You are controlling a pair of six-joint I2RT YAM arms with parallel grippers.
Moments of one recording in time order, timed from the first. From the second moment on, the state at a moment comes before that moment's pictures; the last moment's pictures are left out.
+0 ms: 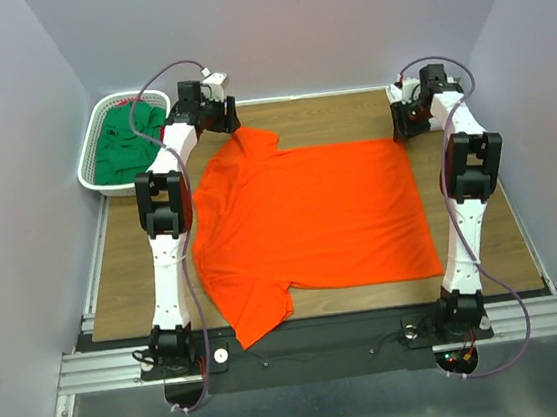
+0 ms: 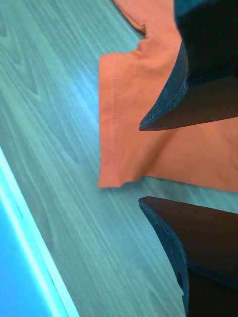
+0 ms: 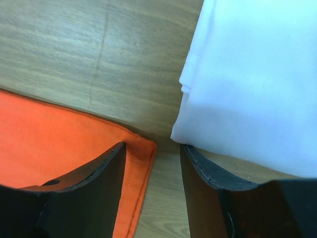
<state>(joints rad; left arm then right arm) -0.14 2.53 2.29 -0.38 0.42 0.10 -0.14 2.46 2.20 -0.81 -0.29 -0.29</state>
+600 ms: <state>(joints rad) -0.14 2.62 2.33 -0.31 0.44 -0.12 -0.14 2.49 2.22 -0.80 -0.37 -0.24</state>
